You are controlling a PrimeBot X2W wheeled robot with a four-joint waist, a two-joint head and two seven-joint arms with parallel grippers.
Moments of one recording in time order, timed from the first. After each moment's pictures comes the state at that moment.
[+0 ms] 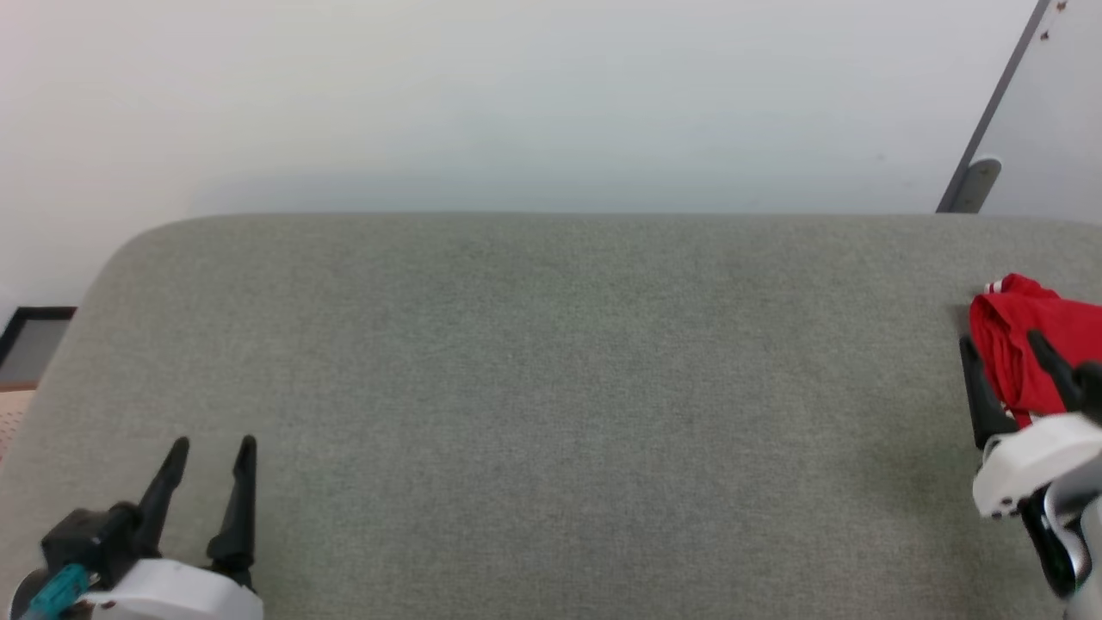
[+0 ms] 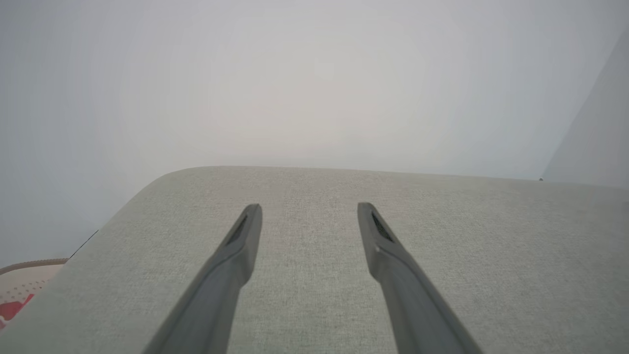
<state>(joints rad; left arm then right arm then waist) -0.07 0.38 -0.02 0.28 -0.44 -0.11 -0.26 -0.46 -0.36 0.13 0.70 0.29 0.13 -0.26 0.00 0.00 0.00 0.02</state>
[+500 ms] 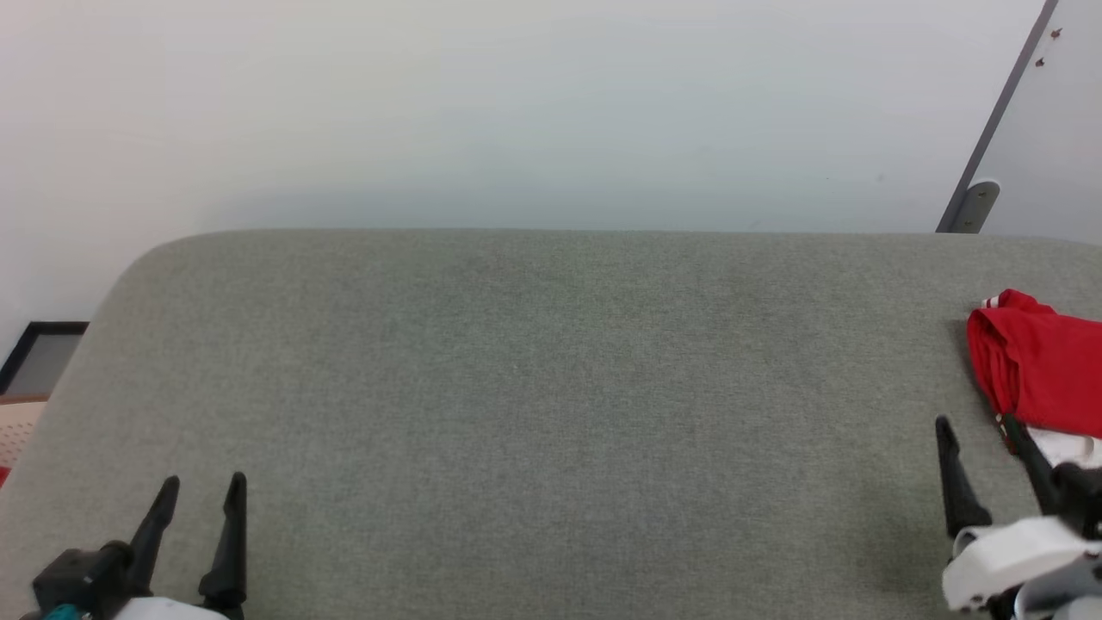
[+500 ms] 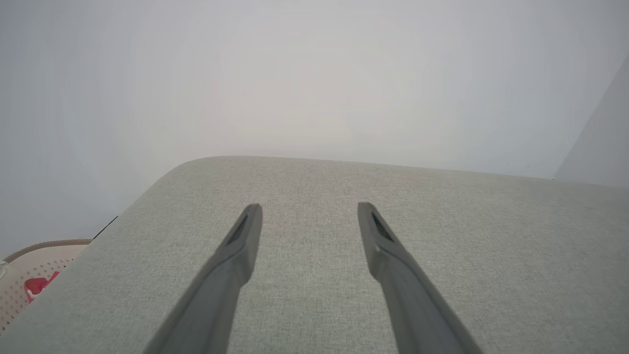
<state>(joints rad) 0.01 0.35 0.03 0.26 -0.41 -0.12 -0.26 -0.19 -0.24 -0.02 0.45 0.21 0.13 -0.26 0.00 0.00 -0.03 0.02</state>
